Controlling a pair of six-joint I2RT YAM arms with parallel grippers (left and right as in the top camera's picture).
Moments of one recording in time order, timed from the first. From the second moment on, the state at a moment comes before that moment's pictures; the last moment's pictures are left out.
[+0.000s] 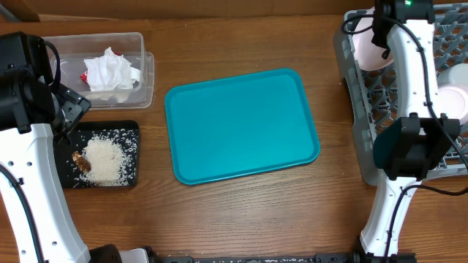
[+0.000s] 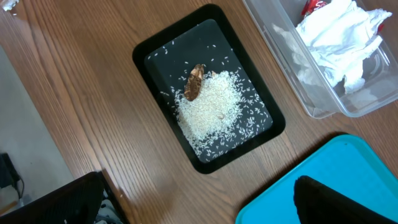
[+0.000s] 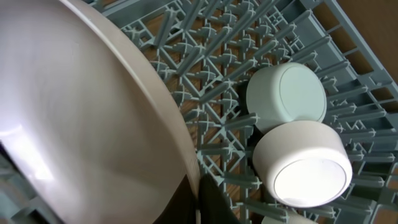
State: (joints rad) left arm 0.25 1.52 1.95 -1.69 -0.33 -0.79; right arm -0.04 2.30 2.39 -1.27 0.64 0.41
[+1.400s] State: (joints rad) left arm 0.25 1.52 1.95 -1.69 -0.33 -0.79; right arm 0.20 1.47 2.03 -1.64 0.08 0.49
